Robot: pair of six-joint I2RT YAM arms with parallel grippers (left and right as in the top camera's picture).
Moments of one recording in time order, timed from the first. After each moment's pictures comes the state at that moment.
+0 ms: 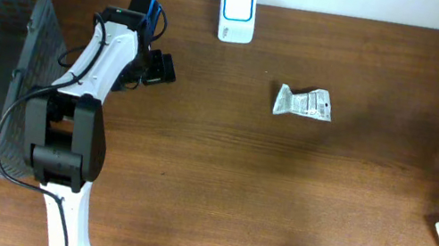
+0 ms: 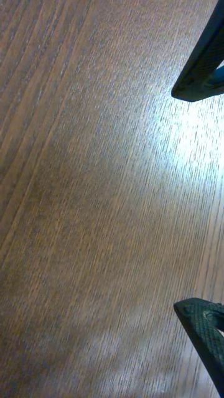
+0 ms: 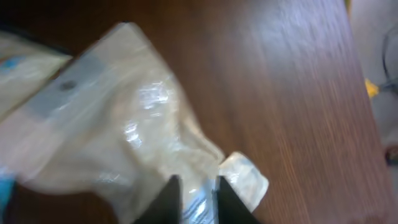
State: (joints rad) left arm -0.11 2.21 1.85 -1.09 -0.02 -0.44; right arm -1.06 1.79 1.39 -0.92 0.28 0.82
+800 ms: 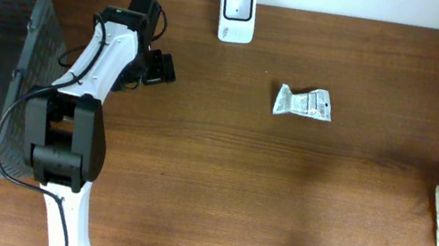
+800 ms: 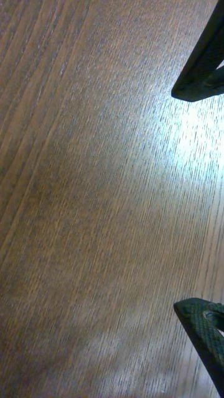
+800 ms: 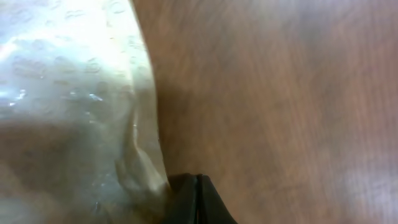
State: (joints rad) left arm -0.11 2.21 1.85 -1.09 -0.02 -0.44; right arm -1.05 1.96 1.24 -0.74 0.04 0.91
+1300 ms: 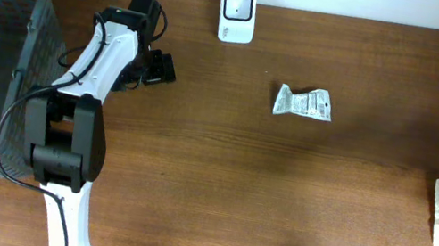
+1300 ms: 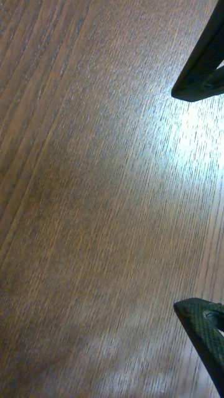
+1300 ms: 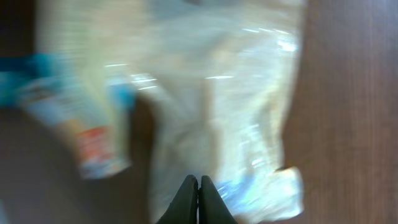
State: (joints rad) left arm -0.11 2.21 1.85 -1.09 -0.02 -0.44; right arm -1.04 1.71 1.34 -0.78 -0.18 0.78
